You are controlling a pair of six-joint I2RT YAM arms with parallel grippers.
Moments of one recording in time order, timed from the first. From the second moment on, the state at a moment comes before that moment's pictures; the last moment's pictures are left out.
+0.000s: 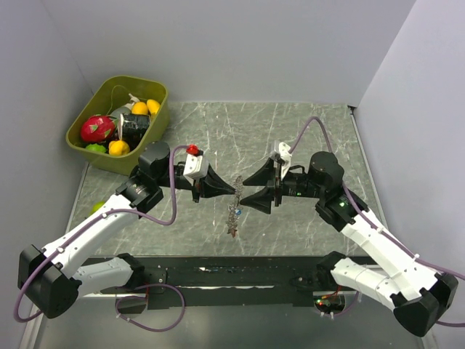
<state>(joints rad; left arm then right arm) -0.63 1.09 0.92 0.12 1.06 0.13 0.60 0.89 0.88 -0.10 -0.80 0.10</state>
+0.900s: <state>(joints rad) -0.63 1.09 0.92 0.15 1.08 0.10 0.60 0.96 0.89 -0.06 -0.87 0.17</state>
